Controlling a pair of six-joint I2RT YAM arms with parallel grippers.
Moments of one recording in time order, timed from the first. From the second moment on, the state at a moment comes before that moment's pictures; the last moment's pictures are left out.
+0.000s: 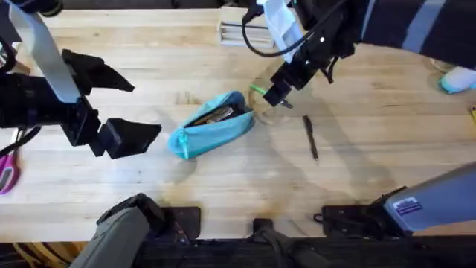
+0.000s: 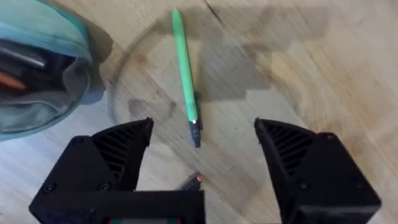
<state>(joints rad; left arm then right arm) 0.53 1.06 1.16 -1.50 0.69 1.36 0.41 1.74 1.30 -0.82 -0.08 -0.40</state>
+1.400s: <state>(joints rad) 0.53 1.06 1.16 -1.50 0.69 1.36 0.47 1.87 1.29 -0.79 -0.02 -0.39</state>
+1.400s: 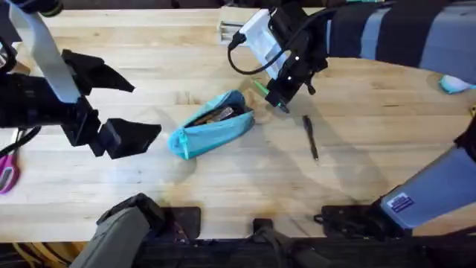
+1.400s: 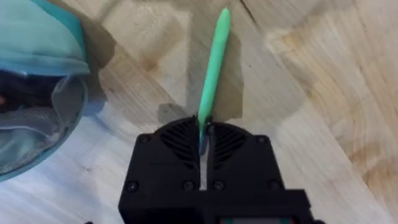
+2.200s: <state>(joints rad) 0.53 1.06 1.16 -1.50 0.69 1.36 0.47 1.59 1.31 -0.79 0.13 -0.45</state>
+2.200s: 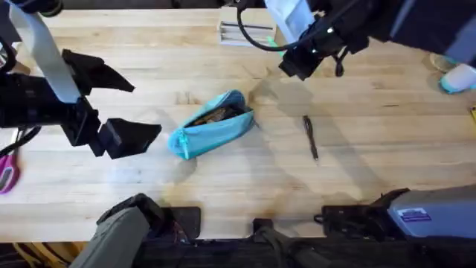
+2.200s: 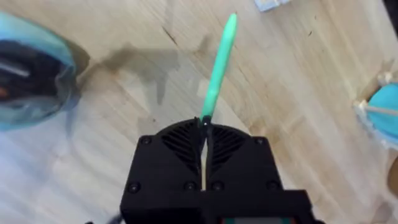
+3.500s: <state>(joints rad) 0.53 1.06 1.16 -1.50 0.69 1.36 0.71 1.68 1.32 -0.82 -0.18 -1.59</state>
